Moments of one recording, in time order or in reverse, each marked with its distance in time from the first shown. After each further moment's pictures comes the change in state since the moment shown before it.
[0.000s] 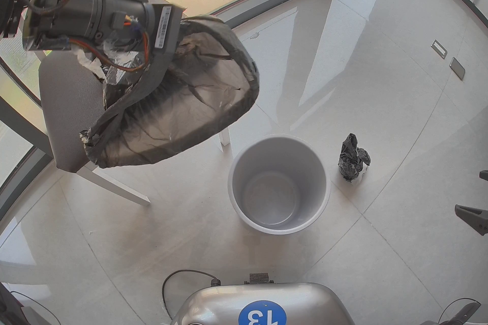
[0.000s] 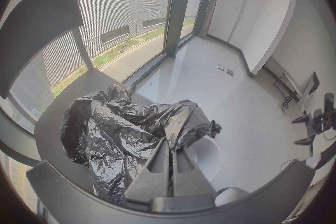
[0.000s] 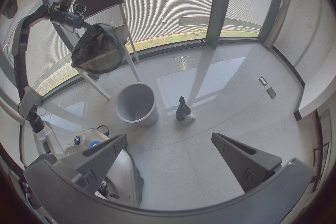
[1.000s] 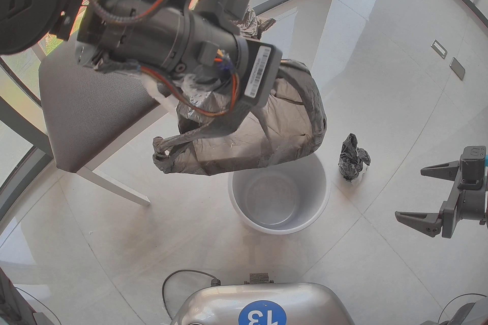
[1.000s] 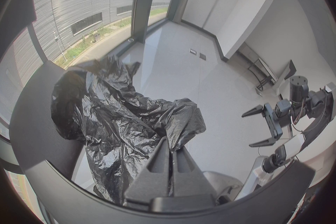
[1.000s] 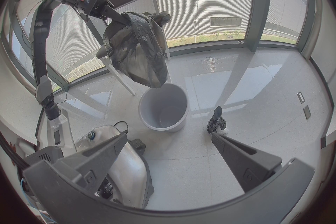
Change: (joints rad) left arm -0.227 0.135 -0.103 0.123 -0.032 -0.052; right arm 0.268 0.313 0.063 -0.312 0.035 -0.022
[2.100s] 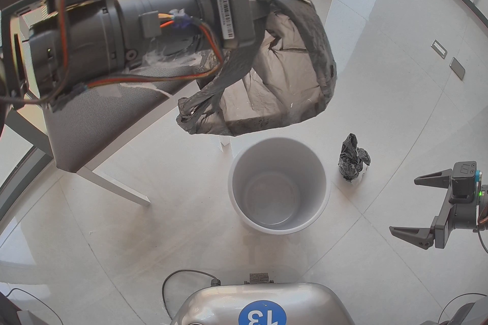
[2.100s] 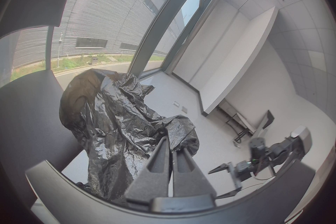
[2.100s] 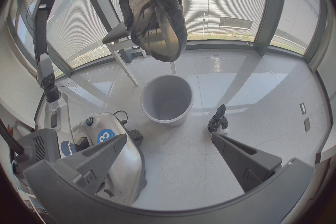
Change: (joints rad) left arm 0.028 -0.249 0.565 -0.846 -0.177 -0.130; right arm 0.006 0.025 0.056 -0.030 0.002 -0.111
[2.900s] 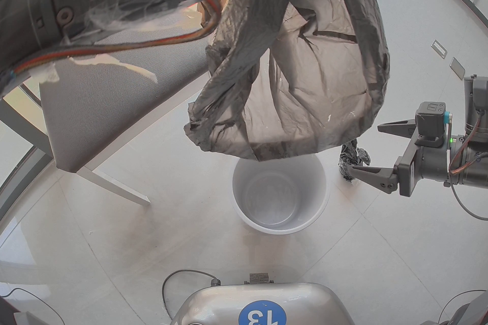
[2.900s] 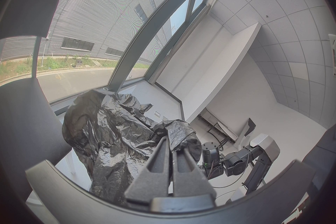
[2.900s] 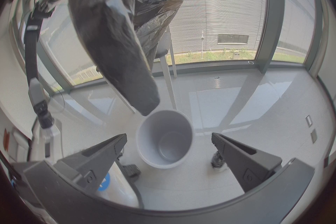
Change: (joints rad) left arm -0.141 -0.088 -0.011 -0.023 -0.017 -0.016; right arm 0.094 0.239 -0.222 -0.208 -0.004 0.091
